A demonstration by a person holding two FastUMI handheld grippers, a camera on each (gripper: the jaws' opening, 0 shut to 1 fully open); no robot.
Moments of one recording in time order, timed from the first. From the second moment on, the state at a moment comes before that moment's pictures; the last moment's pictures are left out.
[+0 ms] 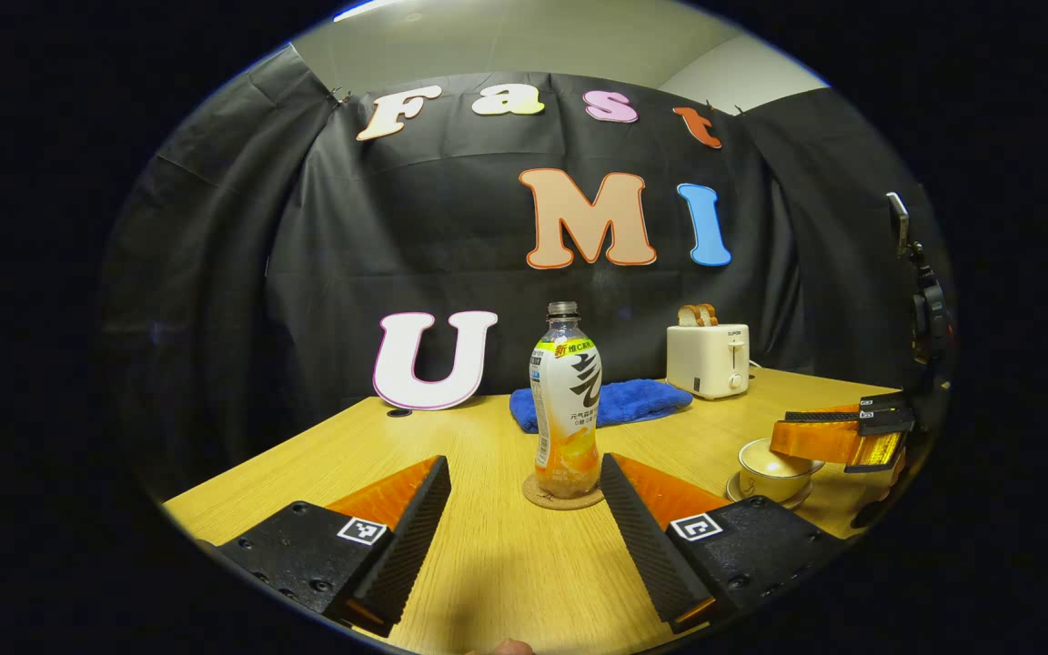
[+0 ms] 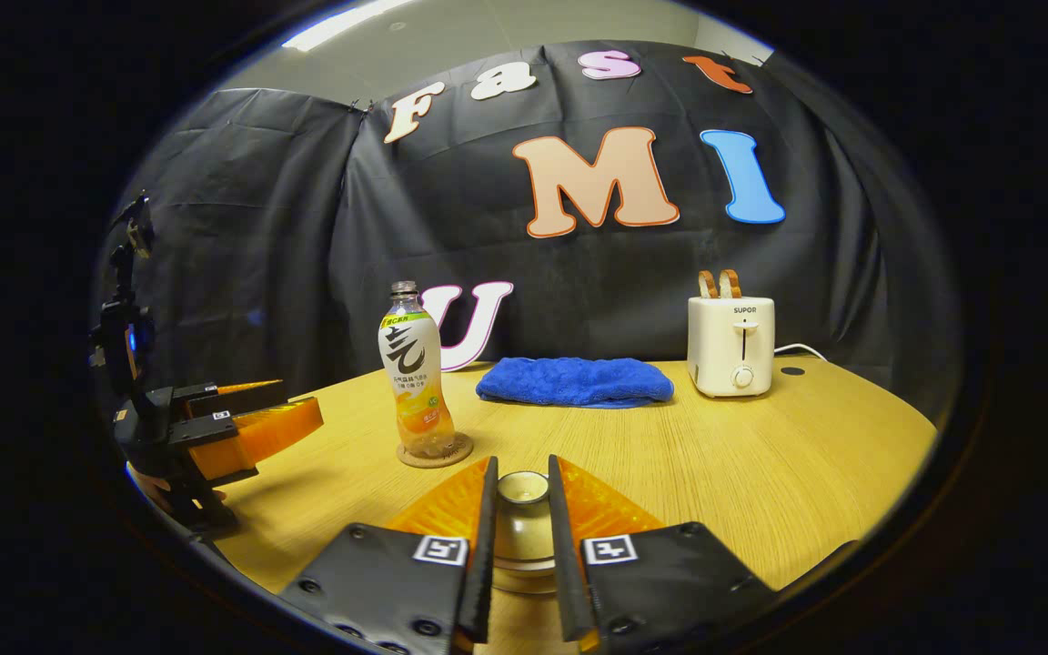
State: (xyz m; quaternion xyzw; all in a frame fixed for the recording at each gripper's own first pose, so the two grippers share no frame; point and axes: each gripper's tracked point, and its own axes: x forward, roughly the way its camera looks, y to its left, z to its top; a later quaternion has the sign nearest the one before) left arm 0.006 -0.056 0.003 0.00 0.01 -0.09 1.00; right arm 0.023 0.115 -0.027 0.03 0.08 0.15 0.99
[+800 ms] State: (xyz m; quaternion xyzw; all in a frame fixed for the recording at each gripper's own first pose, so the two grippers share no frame) left arm -0.002 -0.040 0.006 0.01 0.01 -0.07 1.00; right arm 0.007 0.091 -0.005 0.04 0.05 0.14 0.99
